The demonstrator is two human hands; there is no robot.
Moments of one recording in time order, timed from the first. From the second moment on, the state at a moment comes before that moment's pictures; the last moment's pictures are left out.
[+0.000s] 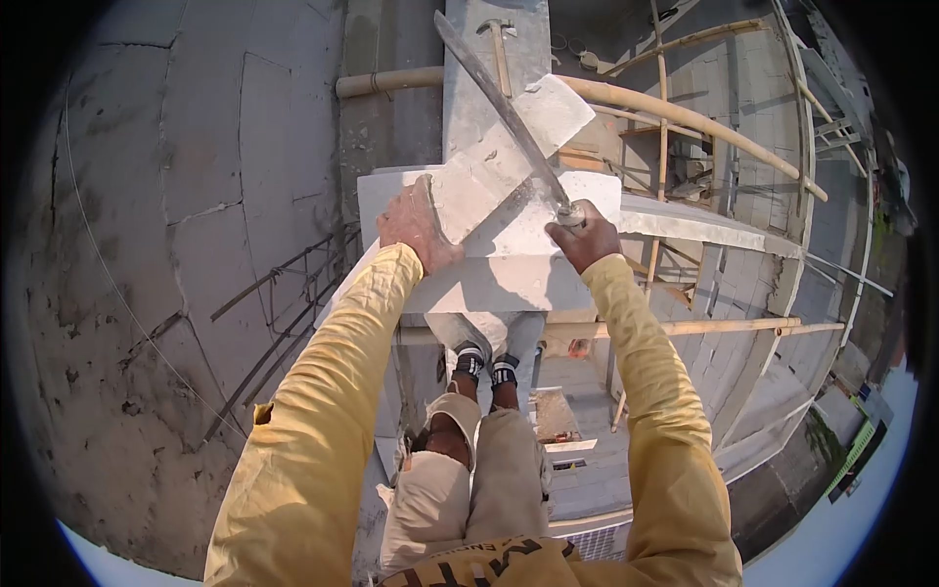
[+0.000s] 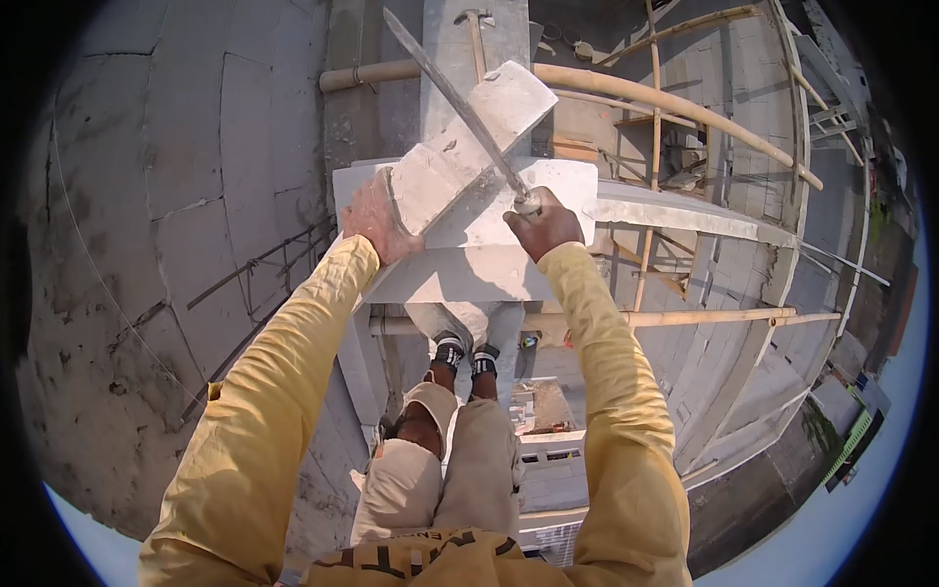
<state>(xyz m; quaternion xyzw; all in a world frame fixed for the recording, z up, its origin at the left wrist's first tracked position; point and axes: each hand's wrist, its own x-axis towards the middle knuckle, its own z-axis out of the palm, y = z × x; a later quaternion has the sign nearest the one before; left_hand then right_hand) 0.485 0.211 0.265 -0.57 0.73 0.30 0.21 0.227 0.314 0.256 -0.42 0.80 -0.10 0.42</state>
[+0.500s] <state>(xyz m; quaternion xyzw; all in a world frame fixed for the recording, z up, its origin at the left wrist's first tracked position) 0.484 0.219 0.262 -0.56 0.75 0.27 0.21 0.267 0.317 0.255 -0.40 0.82 0.10 0.40</state>
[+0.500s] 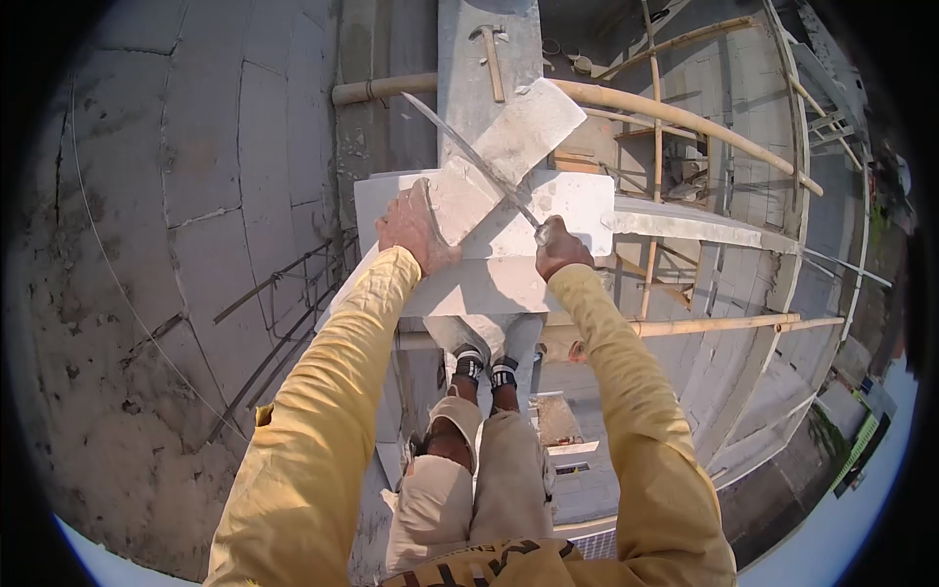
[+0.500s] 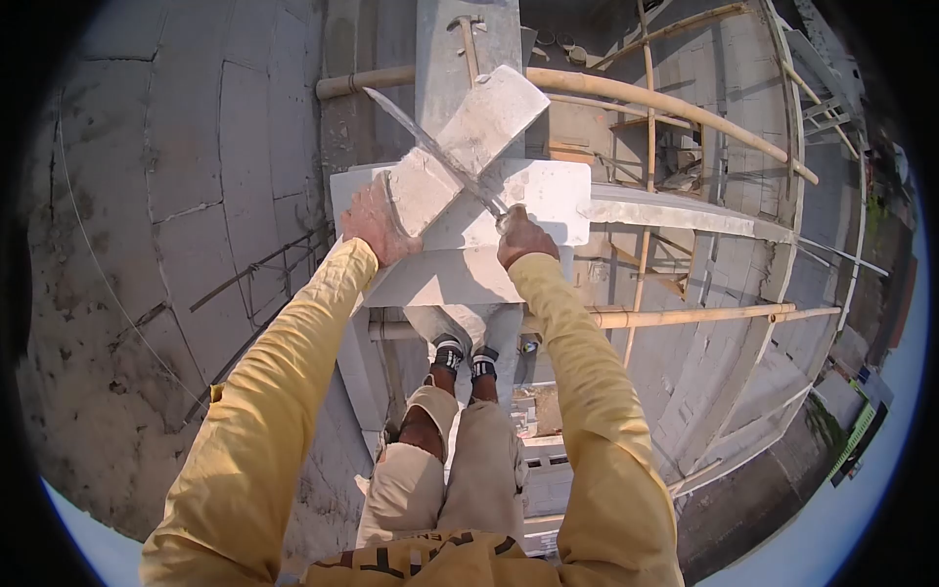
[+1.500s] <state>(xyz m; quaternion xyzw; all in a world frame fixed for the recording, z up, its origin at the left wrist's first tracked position) 0.481 0.230 0.259 -0.57 0.76 0.26 0.19 0.250 0.344 0.237 -0.41 0.81 0.06 0.40</state>
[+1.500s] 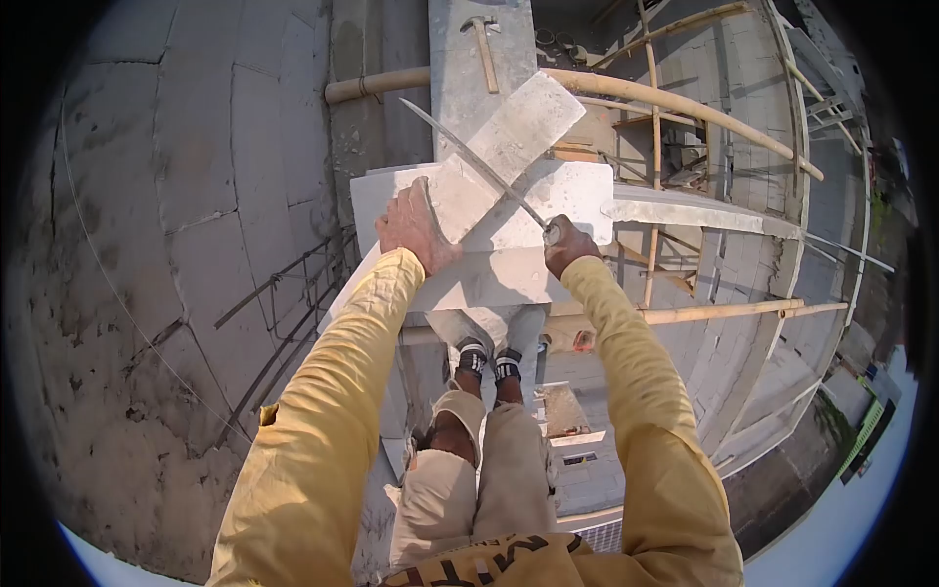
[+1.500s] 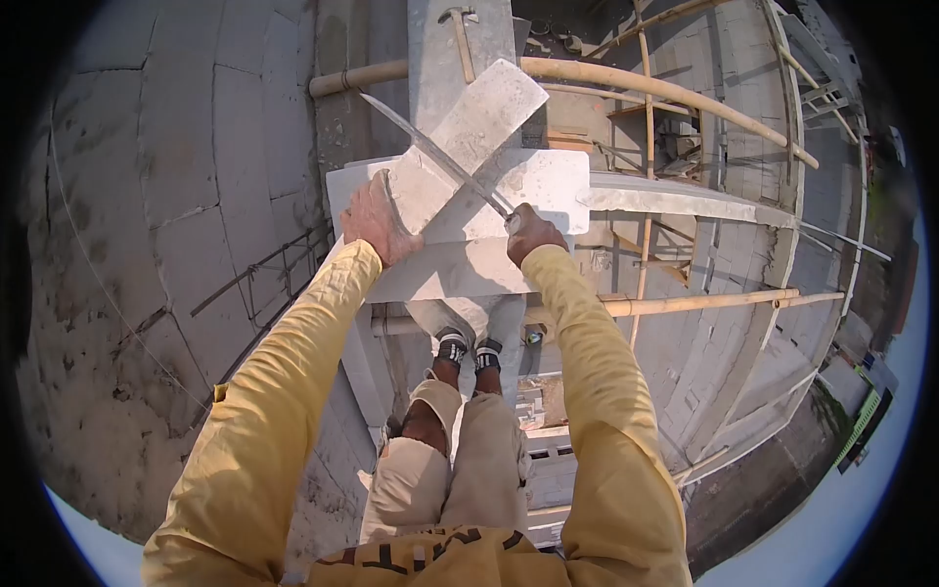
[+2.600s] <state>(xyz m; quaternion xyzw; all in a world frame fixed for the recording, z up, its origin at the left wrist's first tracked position) 0.485 0.232 0.255 -0.54 0.76 0.28 0.22 0.258 0.397 0.237 -0.44 0.79 -0.12 0.40</state>
